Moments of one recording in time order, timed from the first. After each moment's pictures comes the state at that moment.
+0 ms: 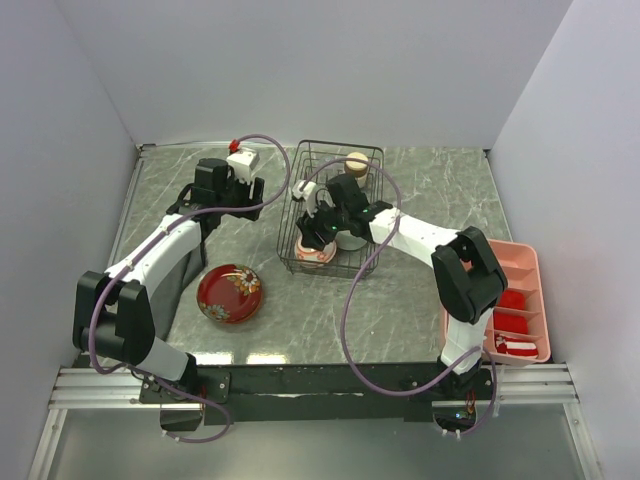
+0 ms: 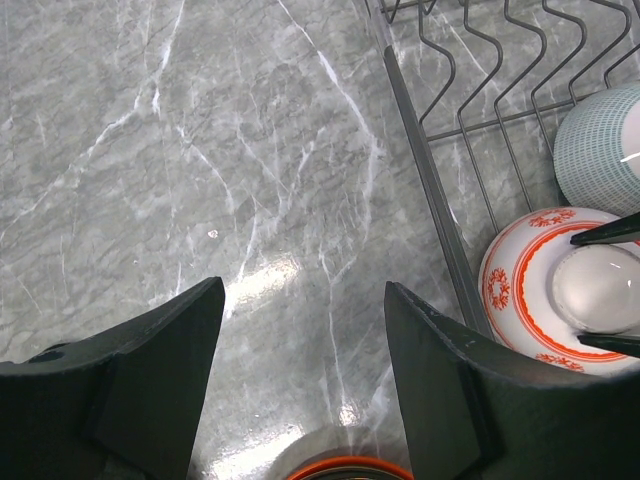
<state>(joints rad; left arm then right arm) -0.28 1.48 1.11 -0.19 0.12 0.06 0.62 1.84 1.31 -0.21 -0.44 -0.32</state>
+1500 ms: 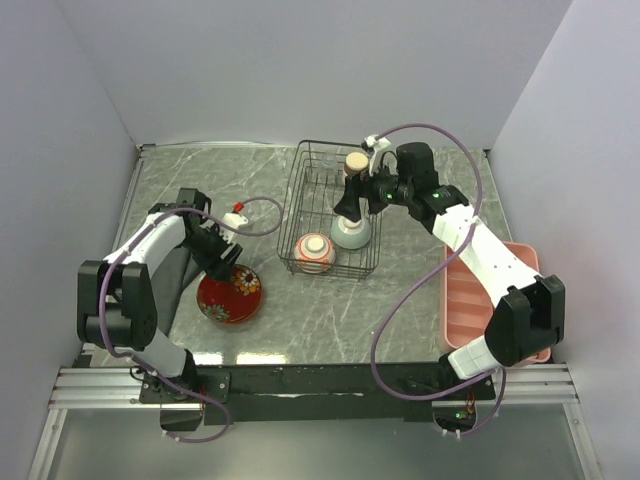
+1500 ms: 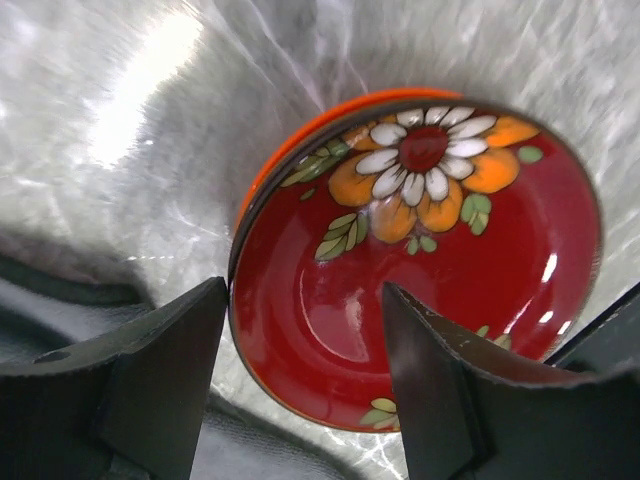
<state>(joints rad) -0.07 1.56 1.06 -0.88 0.40 0.73 0.37 1.47 1.31 -0.37 -0.50 0.02</state>
